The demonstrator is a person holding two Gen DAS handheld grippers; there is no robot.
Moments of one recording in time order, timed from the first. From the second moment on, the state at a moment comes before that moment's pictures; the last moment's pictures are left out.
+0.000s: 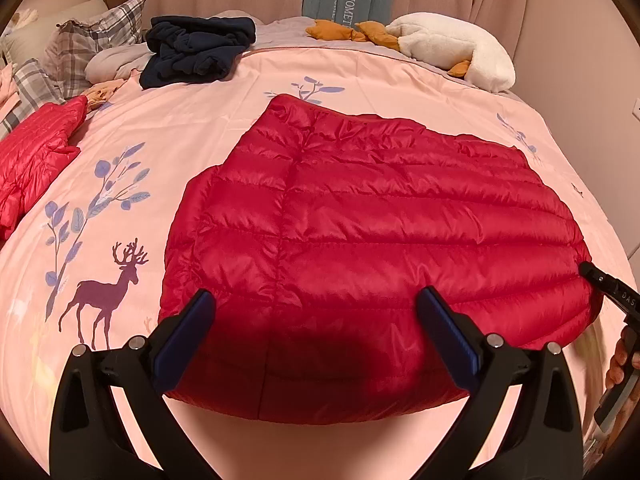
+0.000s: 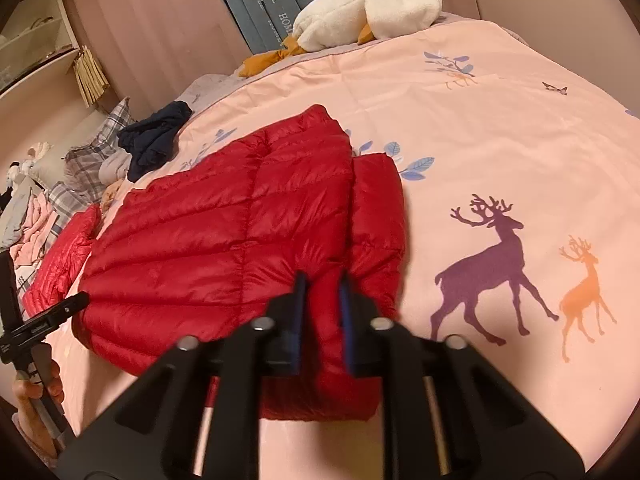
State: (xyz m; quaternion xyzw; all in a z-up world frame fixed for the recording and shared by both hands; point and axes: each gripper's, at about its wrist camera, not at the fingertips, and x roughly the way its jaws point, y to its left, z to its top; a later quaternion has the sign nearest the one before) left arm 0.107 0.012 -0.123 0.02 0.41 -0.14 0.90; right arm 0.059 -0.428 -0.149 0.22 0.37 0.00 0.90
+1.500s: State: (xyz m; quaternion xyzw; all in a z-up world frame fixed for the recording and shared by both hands) left arm 0.066 -0.013 -0.143 0.06 0.41 -0.18 0.89; right arm 0.054 -0.334 -0.139 0.06 0.39 -0.01 0.92
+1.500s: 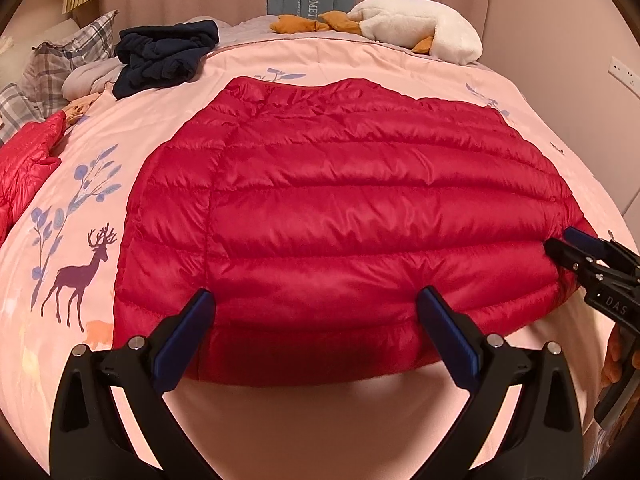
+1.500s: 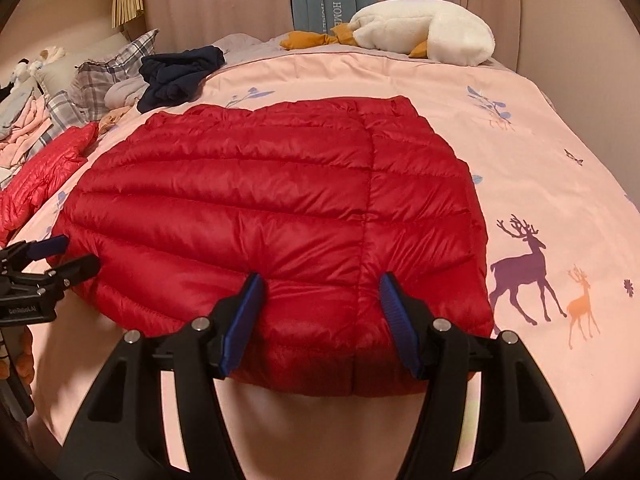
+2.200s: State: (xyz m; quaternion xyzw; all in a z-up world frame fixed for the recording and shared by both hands) left arm 0.055 -0.010 -0.149 0.07 0.41 -0.18 0.89; right arm 0.049 -0.335 -0.135 0.09 0.38 0.01 0.92
